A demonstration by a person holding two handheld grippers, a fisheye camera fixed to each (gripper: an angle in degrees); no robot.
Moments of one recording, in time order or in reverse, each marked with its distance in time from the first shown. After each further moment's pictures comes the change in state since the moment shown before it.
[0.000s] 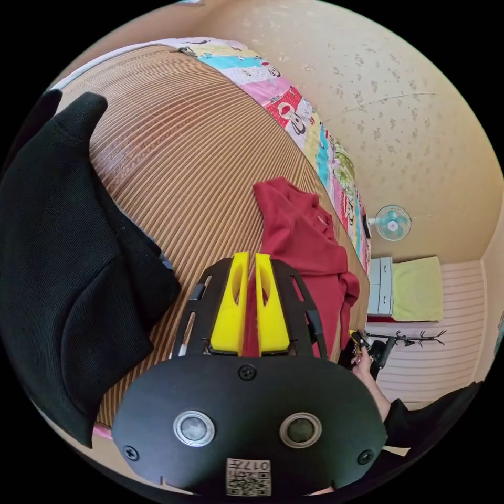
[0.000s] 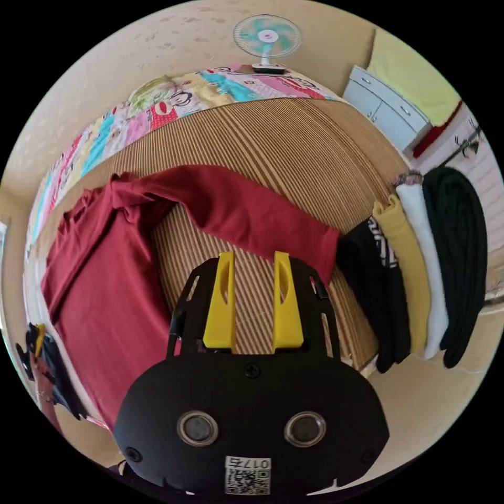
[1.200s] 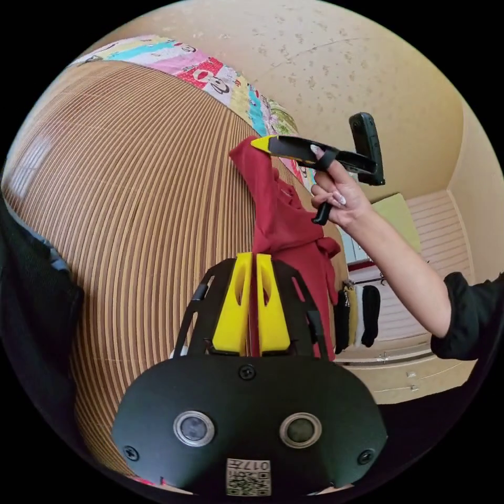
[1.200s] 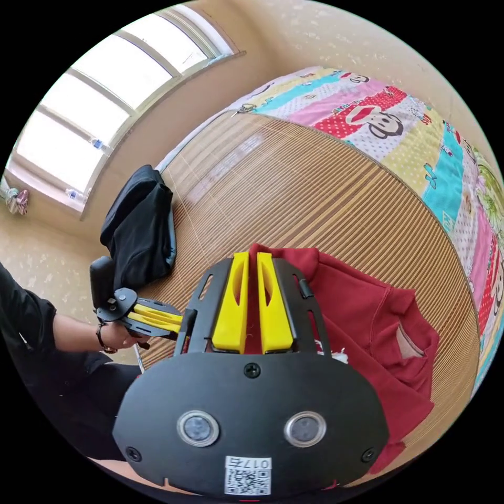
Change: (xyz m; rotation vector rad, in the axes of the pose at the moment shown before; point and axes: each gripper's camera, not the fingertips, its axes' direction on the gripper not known) left arm -0.052 0.081 0.106 -0.001 0.348 0.059; right arm -0.390 -0.018 0.061 -0.032 -0.811 -1.031
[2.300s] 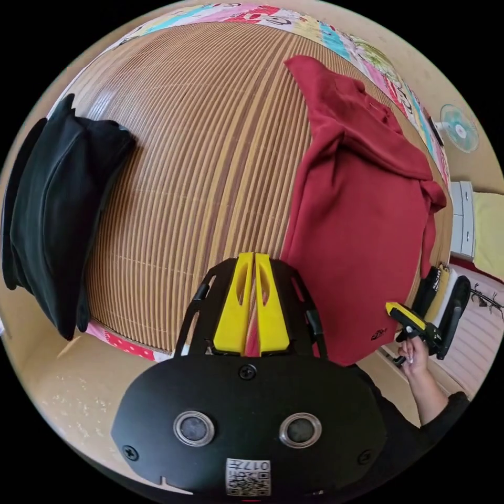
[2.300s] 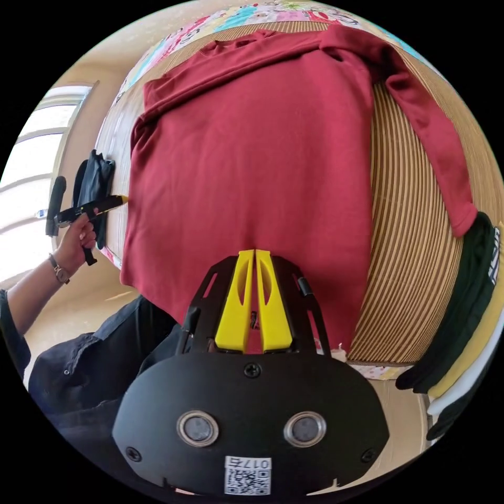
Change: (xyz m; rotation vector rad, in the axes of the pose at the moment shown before) left arm 0.093 0.177 0.188 -0.387 -0.888 -0.036; right arm 0.078 0.427 -0.015 -0.230 0.143 0.654
